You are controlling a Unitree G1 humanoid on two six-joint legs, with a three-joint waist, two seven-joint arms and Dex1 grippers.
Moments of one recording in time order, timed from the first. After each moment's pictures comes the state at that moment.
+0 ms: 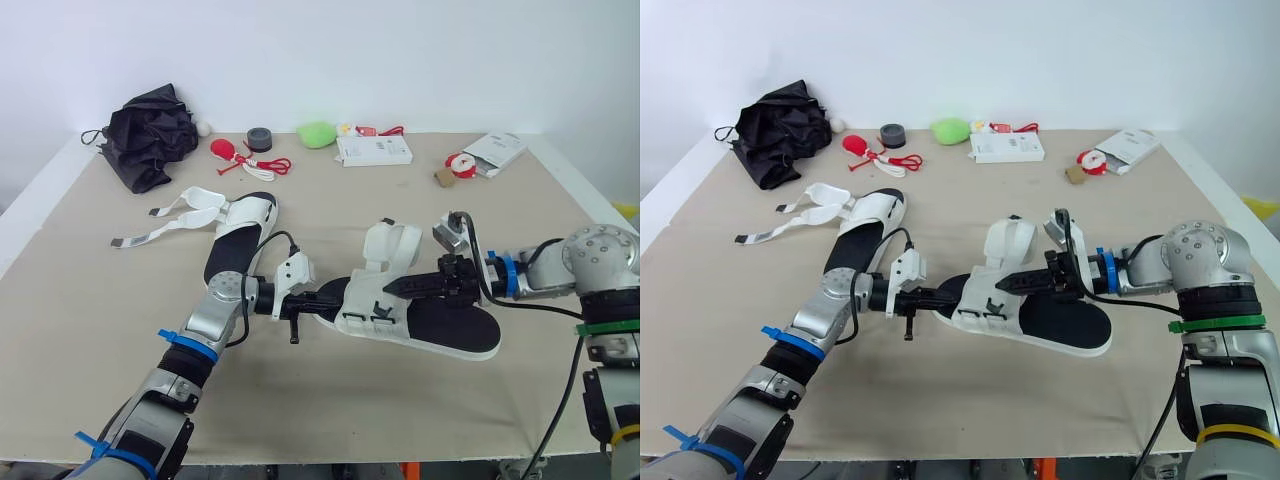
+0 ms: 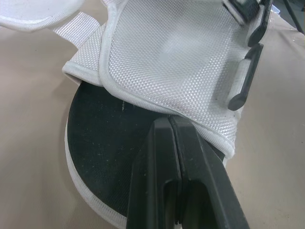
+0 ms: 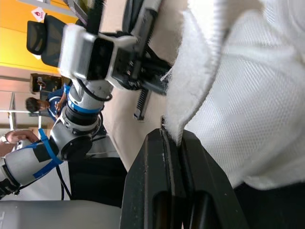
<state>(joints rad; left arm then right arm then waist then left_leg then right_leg) -0.59 0.25 -0.28 0.42 -0.17 0.10 -1.21 -0.78 -0.84 0.06 0.31 1.25 1.61 0.66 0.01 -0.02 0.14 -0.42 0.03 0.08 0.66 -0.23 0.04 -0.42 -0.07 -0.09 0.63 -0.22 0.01</state>
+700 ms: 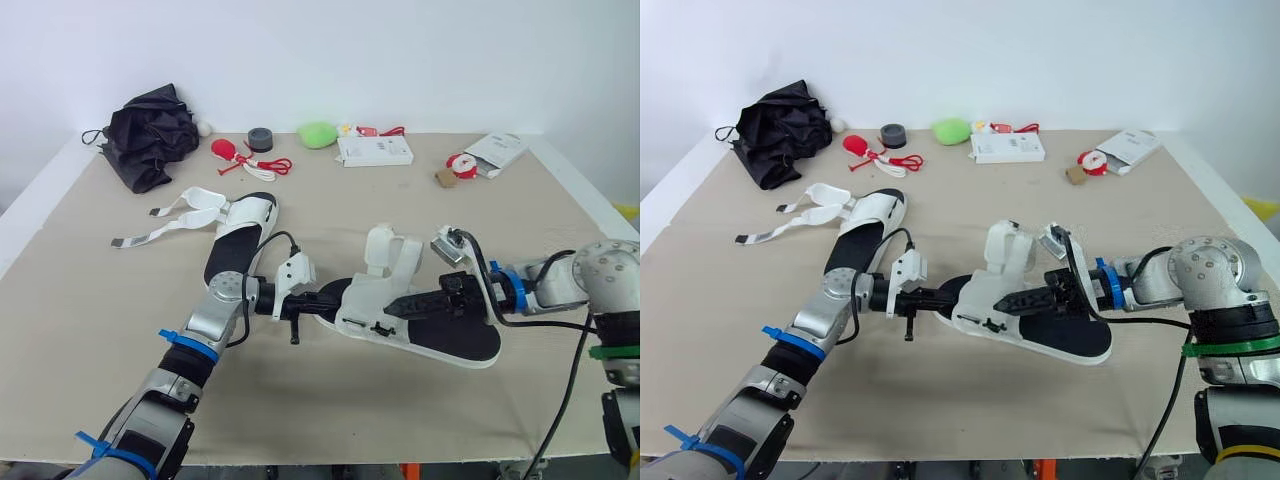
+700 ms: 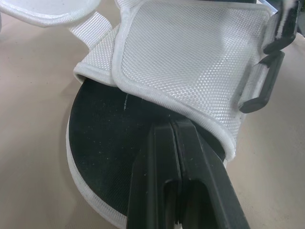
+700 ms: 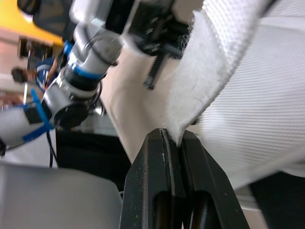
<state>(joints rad) -0.59 0.25 -0.28 0.42 -0.17 0.10 -1.21 -0.72 -0.90 0.08 0.06 1.27 1.59 0.70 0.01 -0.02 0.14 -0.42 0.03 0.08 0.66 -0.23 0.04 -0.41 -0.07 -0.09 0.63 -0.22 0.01</state>
